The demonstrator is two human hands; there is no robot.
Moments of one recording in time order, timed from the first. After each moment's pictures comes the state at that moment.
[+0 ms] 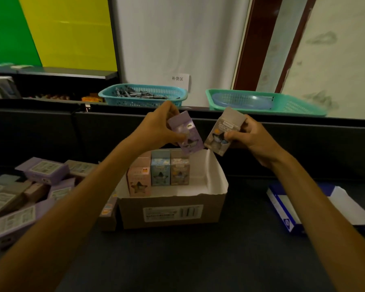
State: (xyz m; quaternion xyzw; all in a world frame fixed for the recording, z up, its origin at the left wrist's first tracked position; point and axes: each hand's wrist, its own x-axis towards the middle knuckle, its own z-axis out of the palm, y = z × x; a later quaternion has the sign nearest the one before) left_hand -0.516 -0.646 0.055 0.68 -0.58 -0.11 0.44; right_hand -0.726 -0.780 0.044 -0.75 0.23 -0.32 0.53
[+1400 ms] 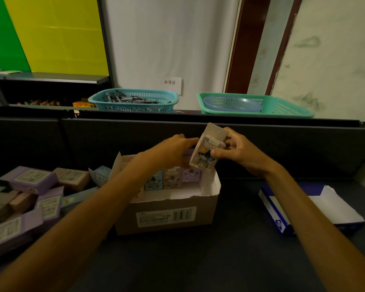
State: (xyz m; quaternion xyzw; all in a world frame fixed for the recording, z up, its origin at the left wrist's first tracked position) left_hand -0.536 -0.700 0.013 0.67 -0.73 0.01 0.12; right_hand -0.734 -0.779 0.032 -0.82 0.18 -0.23 0.49
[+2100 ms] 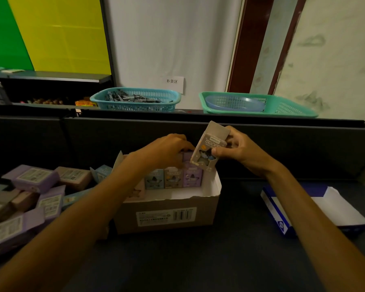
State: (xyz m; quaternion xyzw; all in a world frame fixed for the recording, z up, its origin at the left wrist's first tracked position) left_hand -0.527 -0.687 0.020 0.69 -0.72 0.02 0.09; right_hand -0.732 -0.784 0.031 -0.81 0.18 -0.23 0.50
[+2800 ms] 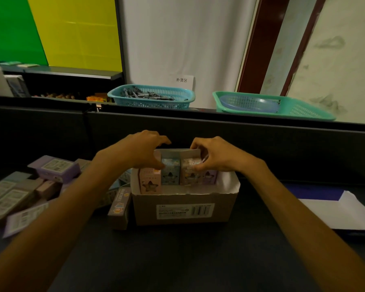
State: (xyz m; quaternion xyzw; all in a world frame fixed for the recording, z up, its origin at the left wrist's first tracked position) left_hand -0.482 -0.607 0.034 0.80 -0.60 0.03 0.02; right_hand -0.659 -0.745 0.029 -0.96 0.18 -0.08 0.19
